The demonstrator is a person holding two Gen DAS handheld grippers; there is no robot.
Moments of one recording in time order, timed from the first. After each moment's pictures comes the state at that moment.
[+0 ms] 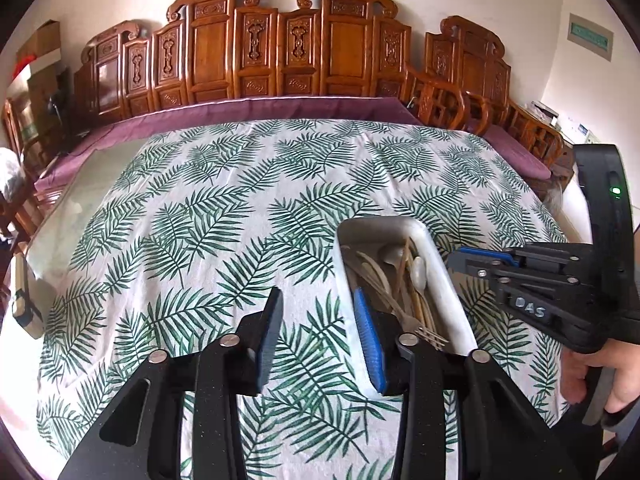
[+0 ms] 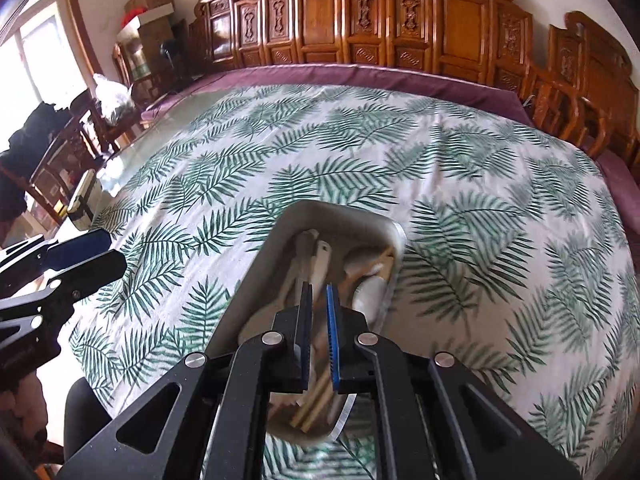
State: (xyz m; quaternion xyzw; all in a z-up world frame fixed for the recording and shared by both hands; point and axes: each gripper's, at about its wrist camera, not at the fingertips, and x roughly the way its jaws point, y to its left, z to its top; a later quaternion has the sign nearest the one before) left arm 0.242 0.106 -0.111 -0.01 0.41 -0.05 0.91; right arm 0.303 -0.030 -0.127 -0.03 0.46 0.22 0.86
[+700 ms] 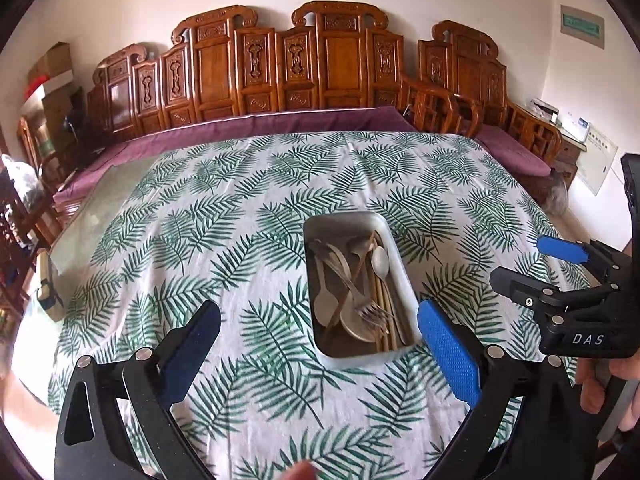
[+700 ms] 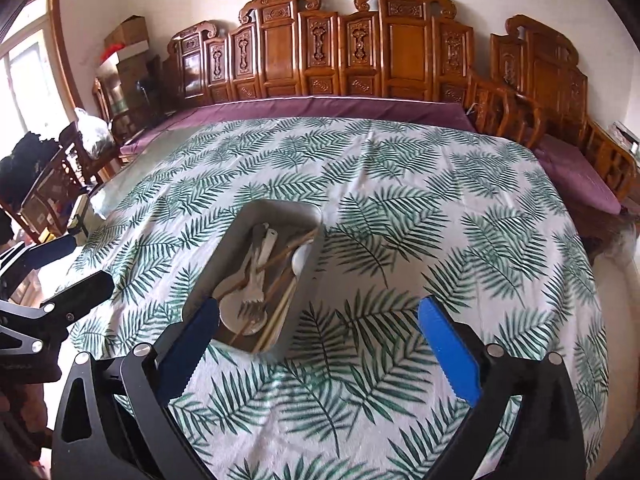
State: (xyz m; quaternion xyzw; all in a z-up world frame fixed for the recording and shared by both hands) left arm 0.184 0.050 -0.084 0.01 0.39 -0.02 0.92; right arm 0.223 -0.110 -0.089 -0.01 0.42 0.16 0.89
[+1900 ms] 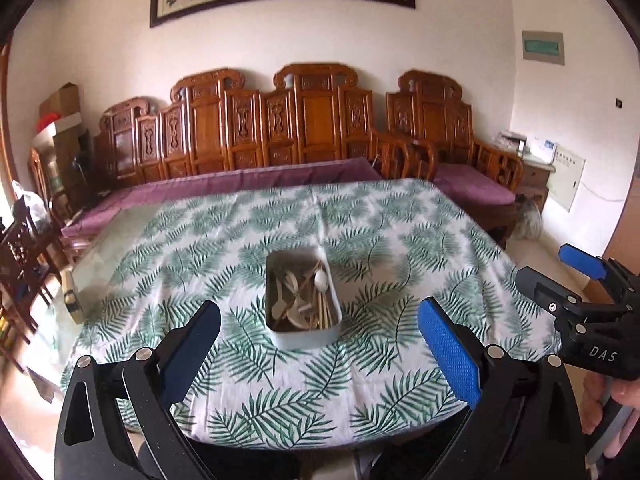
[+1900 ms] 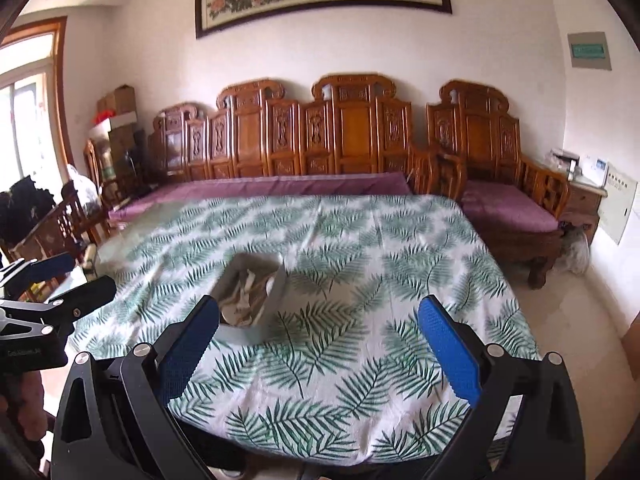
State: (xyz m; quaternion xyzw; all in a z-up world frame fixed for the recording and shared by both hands) left arm 0.046 -0.018 -0.006 0.02 0.29 -0.04 0.96; right arm 0.049 -0.194 0.003 0.01 0.27 0.10 0.96
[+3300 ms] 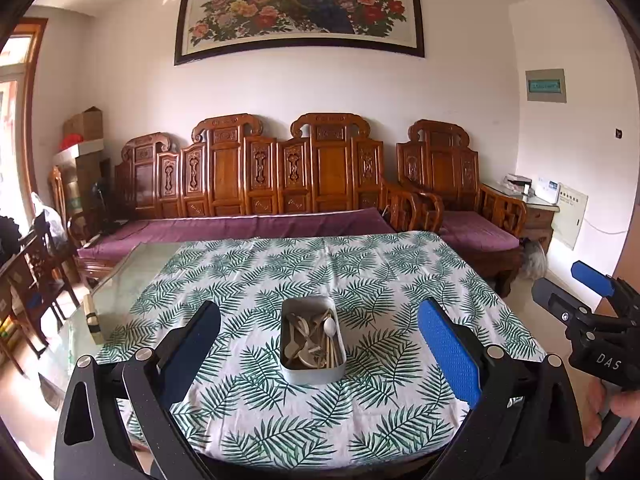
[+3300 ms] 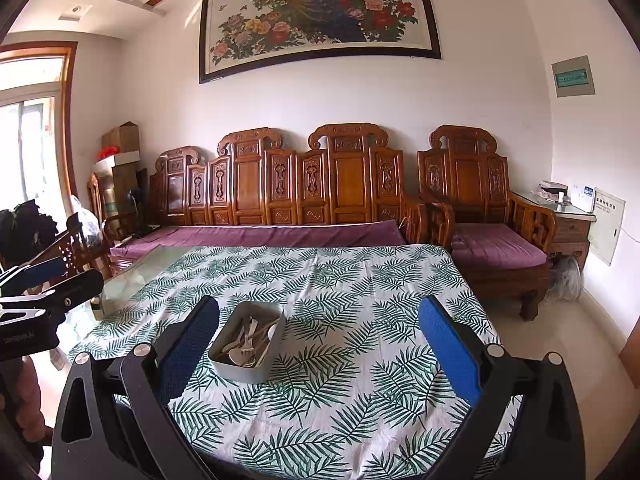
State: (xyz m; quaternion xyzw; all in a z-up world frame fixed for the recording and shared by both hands) left arm 0.009 -0.012 0.040 0.01 0.21 -0.01 0.98; right arm 0.010 -0.203 0.055 0.02 0.19 0.09 0.98
